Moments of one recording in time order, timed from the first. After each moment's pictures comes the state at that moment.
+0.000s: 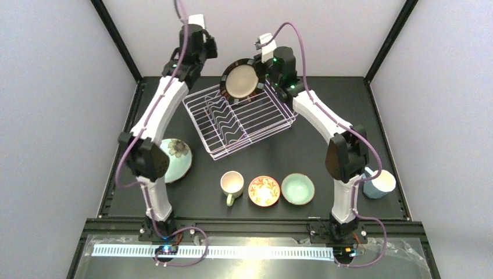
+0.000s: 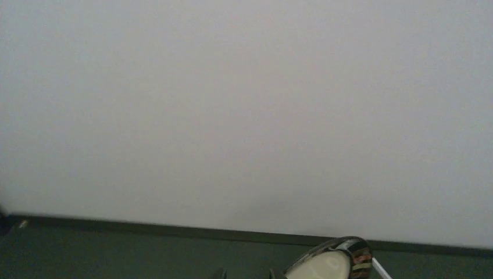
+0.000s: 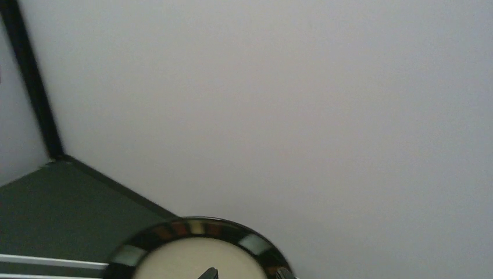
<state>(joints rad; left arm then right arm) -0.32 1.99 2.11 -0.37 -0.26 -0.19 0.48 1.99 1.78 0.13 0.05 -0.11</state>
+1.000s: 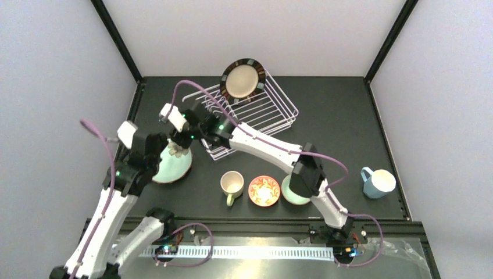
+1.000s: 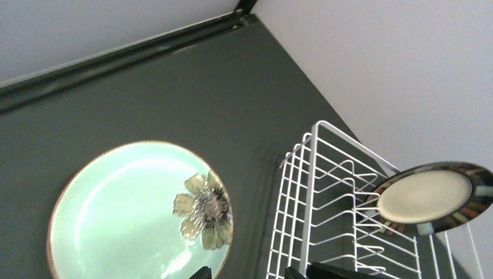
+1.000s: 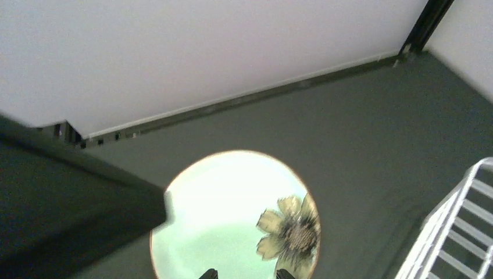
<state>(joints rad) -0.31 0.79 1.01 -0.88 -0.58 -1.02 1.08 2.20 2.20 -0.49 -0.14 -0.04</state>
